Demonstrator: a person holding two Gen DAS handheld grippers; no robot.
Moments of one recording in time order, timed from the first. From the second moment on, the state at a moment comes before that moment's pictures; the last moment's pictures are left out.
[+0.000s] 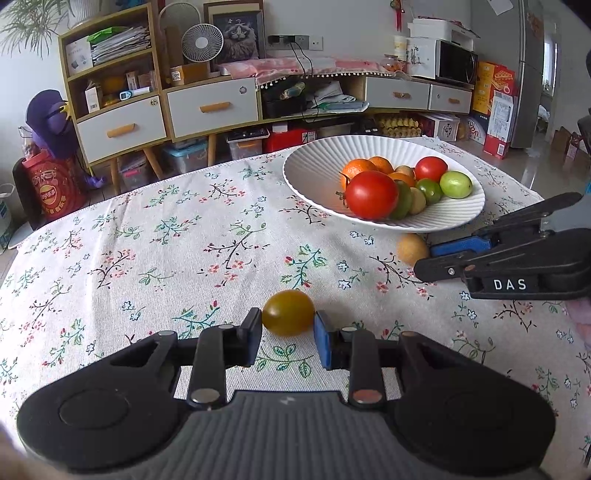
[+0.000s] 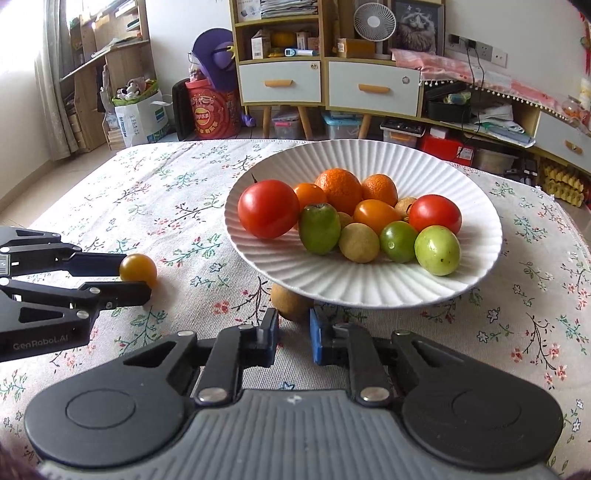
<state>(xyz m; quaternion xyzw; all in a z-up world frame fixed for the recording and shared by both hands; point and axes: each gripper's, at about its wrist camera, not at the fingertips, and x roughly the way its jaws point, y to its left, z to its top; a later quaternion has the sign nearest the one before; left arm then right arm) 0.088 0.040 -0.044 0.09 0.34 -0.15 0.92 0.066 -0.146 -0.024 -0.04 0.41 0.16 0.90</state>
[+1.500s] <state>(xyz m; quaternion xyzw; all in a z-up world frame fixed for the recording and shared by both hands) 0.075 0.036 -0.044 0.09 0.34 -0.15 0.92 0.043 -0.169 -0.015 -0.02 0.41 0.18 0.89</state>
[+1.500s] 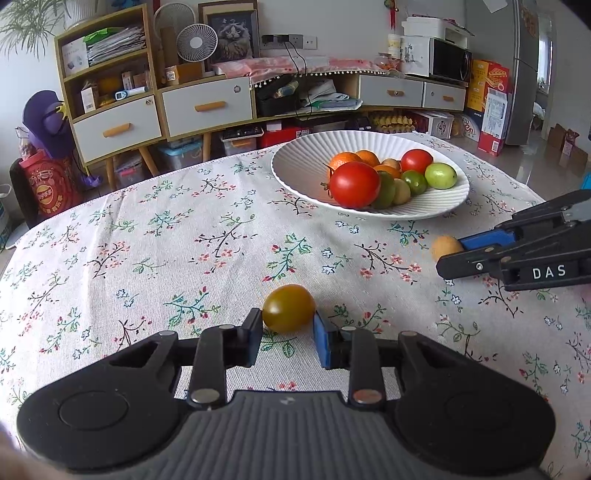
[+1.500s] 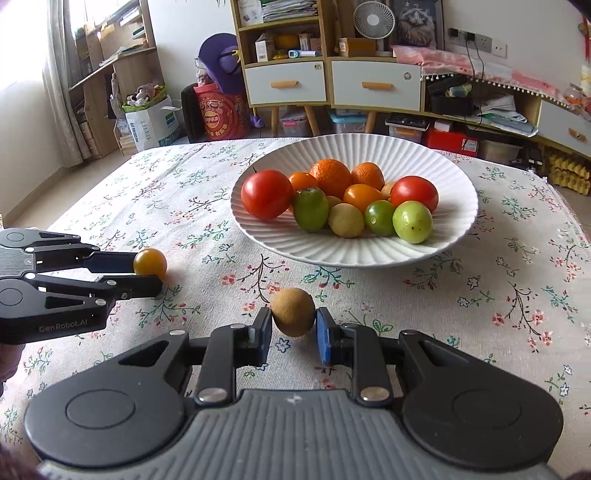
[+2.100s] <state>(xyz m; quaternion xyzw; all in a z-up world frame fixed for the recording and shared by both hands) 0.071 0.019 -0.036 0.10 0.35 -0.16 0.92 0.045 -0.193 0.010 0.01 0.38 0.18 0.91</state>
